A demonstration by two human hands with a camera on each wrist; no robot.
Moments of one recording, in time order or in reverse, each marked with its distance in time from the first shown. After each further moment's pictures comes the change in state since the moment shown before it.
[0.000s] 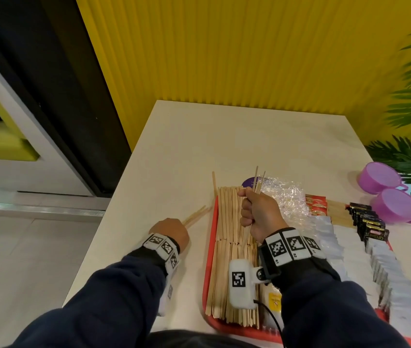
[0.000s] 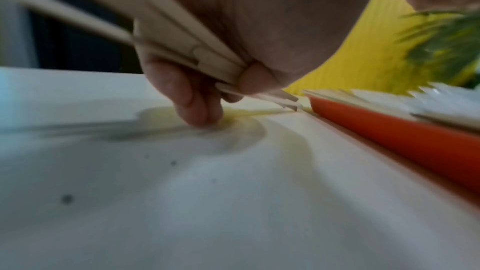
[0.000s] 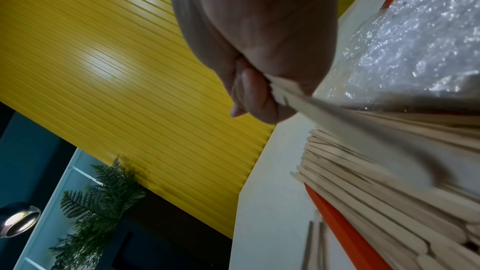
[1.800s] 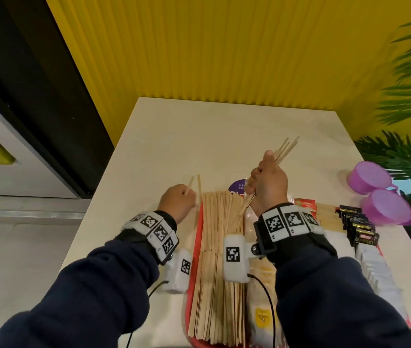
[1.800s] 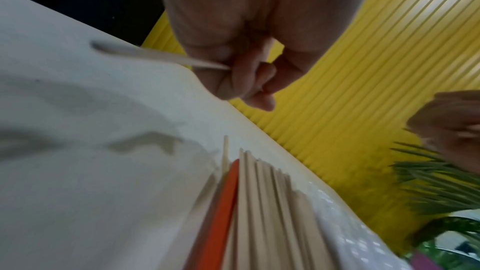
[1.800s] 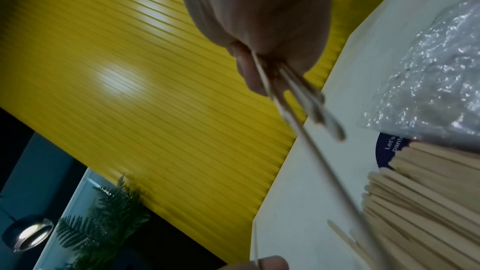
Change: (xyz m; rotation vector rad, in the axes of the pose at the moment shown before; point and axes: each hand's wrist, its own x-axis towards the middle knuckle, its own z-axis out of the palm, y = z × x) left_hand 0.022 0.058 -0.060 -0.890 0.179 0.125; right_hand 0.030 -0.058 -0.002 0.187 0.201 -0.303
